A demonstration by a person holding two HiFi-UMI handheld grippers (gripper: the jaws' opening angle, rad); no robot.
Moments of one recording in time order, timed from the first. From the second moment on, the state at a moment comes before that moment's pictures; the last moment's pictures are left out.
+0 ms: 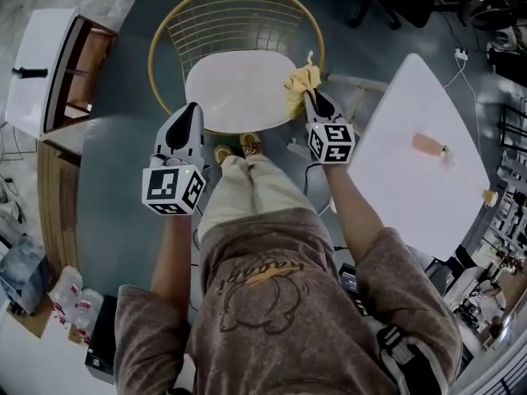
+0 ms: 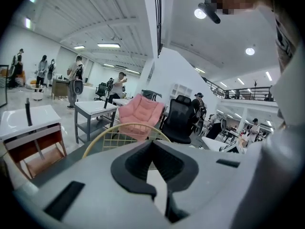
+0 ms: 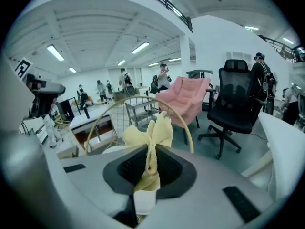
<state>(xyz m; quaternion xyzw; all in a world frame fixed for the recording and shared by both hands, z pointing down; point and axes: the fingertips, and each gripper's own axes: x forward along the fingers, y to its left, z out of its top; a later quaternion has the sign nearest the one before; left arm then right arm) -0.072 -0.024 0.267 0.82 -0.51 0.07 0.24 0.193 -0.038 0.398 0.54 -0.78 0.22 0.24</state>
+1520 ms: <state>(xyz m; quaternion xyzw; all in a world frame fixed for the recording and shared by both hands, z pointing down) -0.057 0.022 0.121 0.85 -0.48 0.01 0.20 0.143 0.008 0.092 0.47 -0.87 0.12 0.04</state>
